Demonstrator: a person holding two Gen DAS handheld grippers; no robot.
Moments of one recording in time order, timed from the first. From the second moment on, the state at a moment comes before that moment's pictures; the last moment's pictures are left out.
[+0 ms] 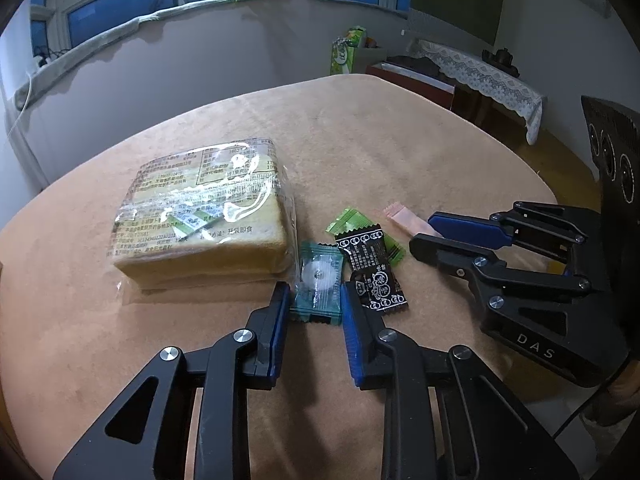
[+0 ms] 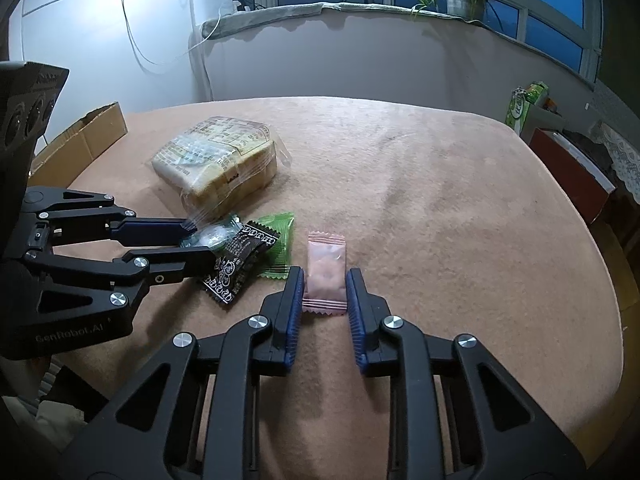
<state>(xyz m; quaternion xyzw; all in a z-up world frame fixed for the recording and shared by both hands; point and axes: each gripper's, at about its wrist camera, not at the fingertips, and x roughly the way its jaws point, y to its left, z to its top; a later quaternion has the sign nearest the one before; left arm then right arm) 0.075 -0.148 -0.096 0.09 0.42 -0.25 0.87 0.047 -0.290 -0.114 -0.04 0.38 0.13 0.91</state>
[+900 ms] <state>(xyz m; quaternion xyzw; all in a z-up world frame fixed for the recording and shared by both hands) 0.033 -0.064 -0.034 0.04 0.34 -0.20 0.92 0.004 -0.276 -0.041 -0.02 0.31 0.12 0.94</state>
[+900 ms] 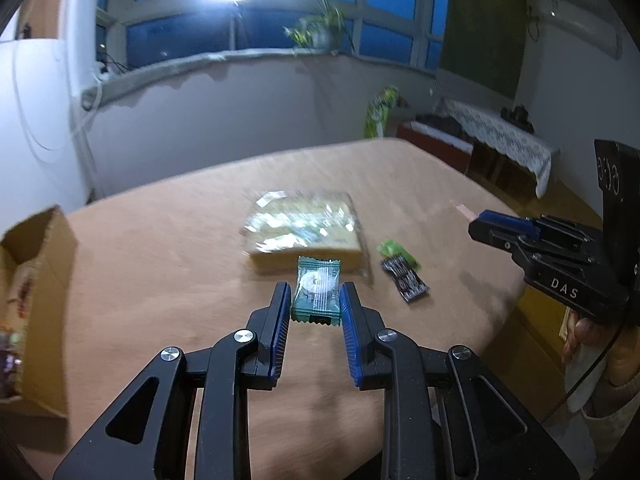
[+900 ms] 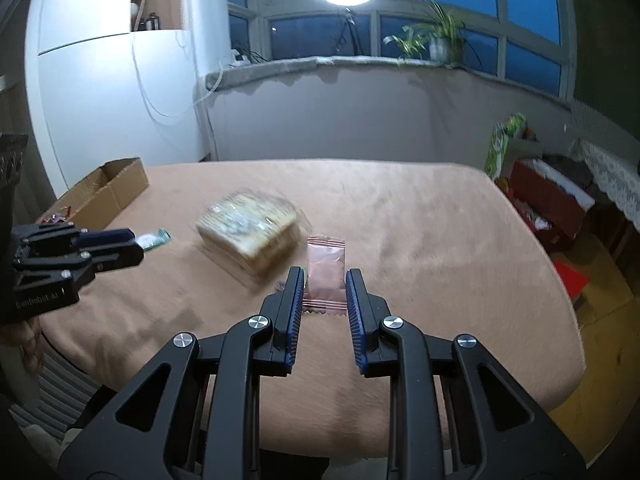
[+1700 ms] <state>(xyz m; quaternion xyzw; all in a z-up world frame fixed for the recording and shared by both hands) -0.008 0.081 0.003 -0.02 0.26 -0.07 0.96 0.006 -0.103 0.018 -0.11 0.26 0.22 0.93</state>
